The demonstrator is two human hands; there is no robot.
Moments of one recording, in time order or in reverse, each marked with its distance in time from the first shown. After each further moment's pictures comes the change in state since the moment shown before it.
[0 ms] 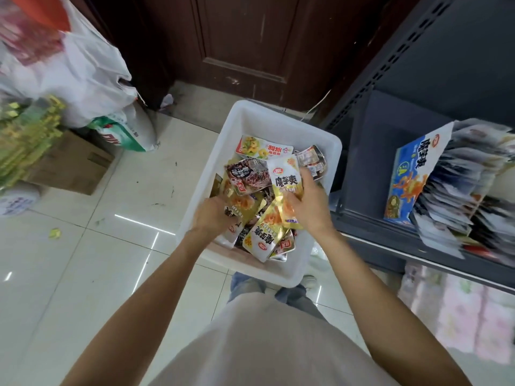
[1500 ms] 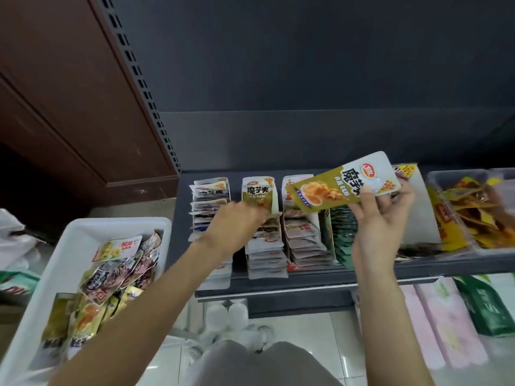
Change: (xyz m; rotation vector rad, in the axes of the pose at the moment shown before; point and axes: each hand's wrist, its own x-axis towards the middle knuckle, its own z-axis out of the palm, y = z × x) left_hand -0.089 0.444 0.045 0.584 0.312 1.041; right_hand -0.116 0.174 -0.382 1.114 1.013 -0.123
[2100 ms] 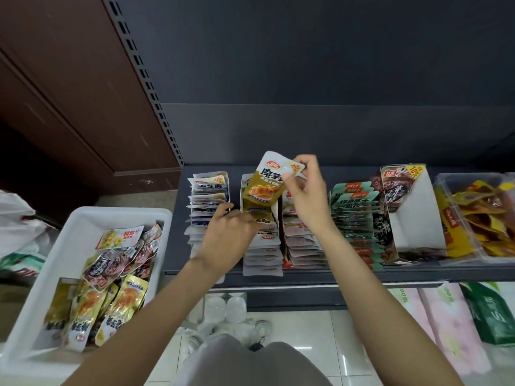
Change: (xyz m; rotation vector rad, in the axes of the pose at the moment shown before) left_hand -0.027 0.020 0.010 0.077 0.120 -0.065; right_hand 0.029 0.061 0.051 -0.466 -0.594 -0.040
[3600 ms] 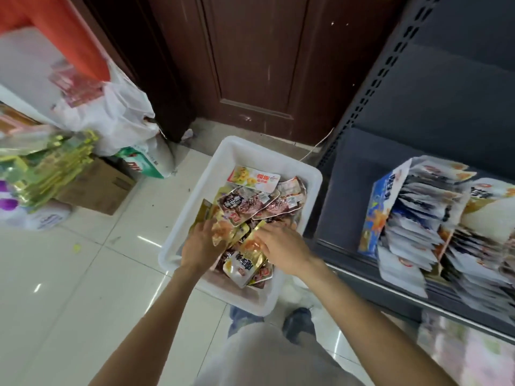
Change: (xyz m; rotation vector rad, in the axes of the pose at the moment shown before) left_hand -0.308 -0.240 0.109 -0.450 -0.342 -1.100; right_hand -0.132 0.027 0.339 -0.850 -1.192 -0.223
